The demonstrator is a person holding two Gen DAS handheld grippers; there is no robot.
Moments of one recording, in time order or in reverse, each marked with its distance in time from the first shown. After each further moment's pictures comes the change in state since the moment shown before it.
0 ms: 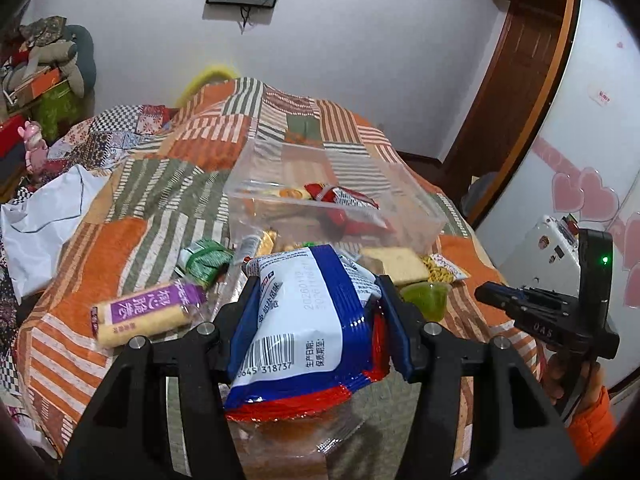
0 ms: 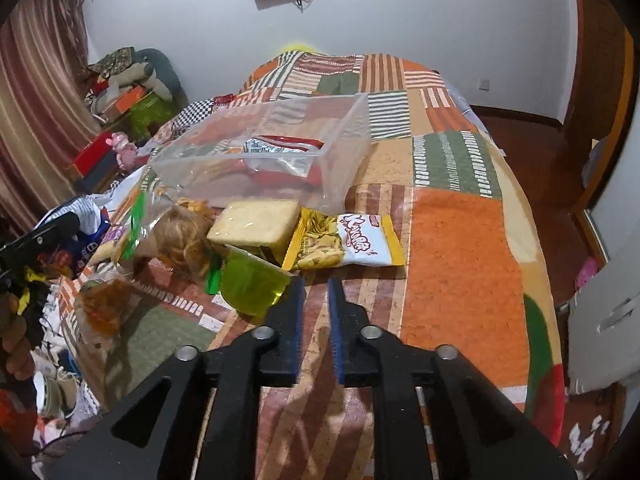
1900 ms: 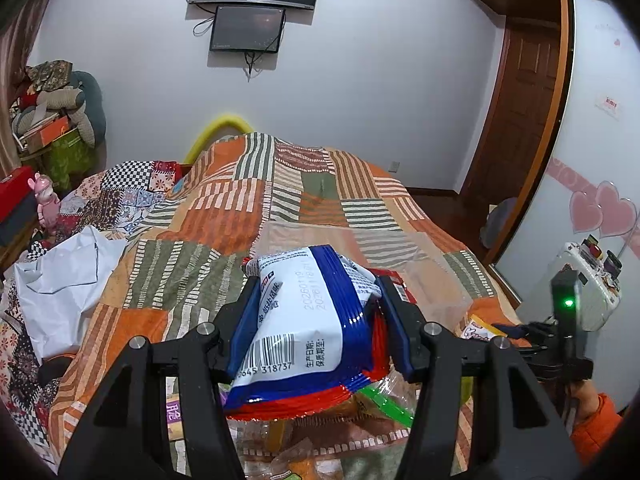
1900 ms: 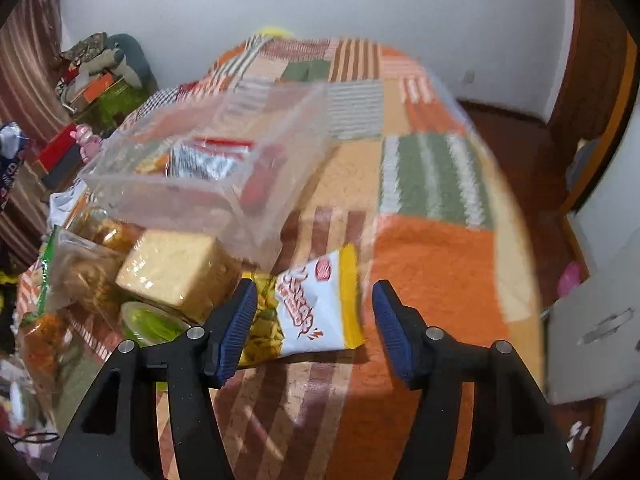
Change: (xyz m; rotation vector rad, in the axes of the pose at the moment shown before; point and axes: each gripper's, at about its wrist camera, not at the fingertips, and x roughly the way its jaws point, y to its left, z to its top) left arm 0.013 0.004 0.067 0.063 -0.145 0.075; right arm 0.061 -0.033 0.029 0.013 0.096 -0.062
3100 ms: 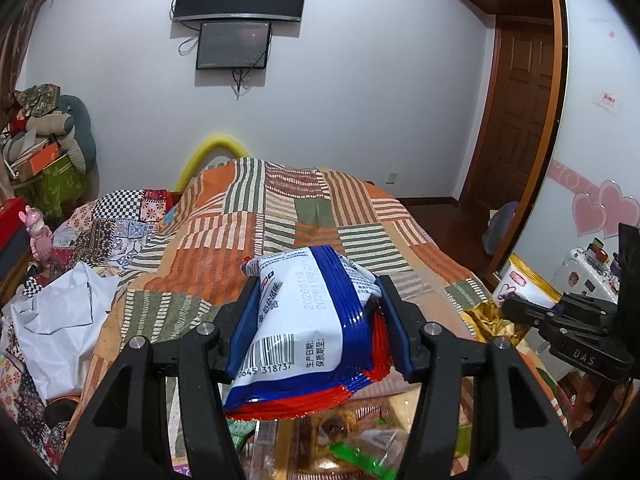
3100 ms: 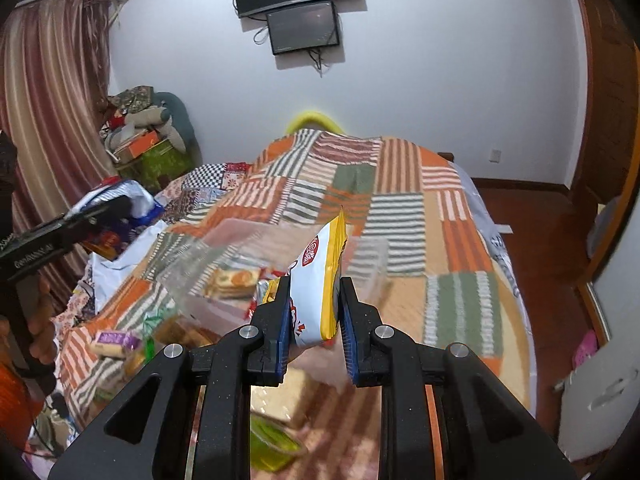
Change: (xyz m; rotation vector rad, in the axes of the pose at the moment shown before) left arm 0.040 -0.009 0.051 0.054 -0.038 -0.005; right arm -0.068 0.043 0.058 -0.084 -0.319 0.079
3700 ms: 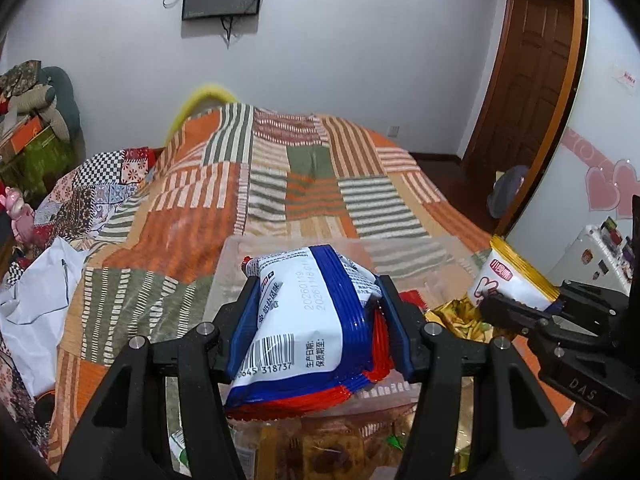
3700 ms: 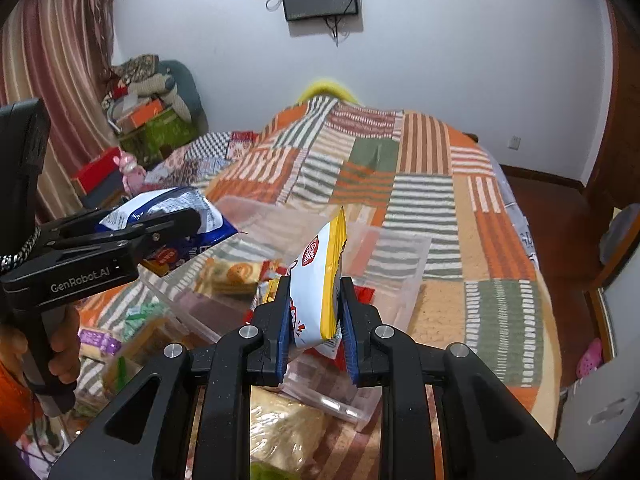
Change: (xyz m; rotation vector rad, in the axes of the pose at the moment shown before) left arm 0.094 -0.003 -0.011 0.006 0.191 -0.003; right arm 0.065 0.009 0.008 -0.043 0.120 0.027
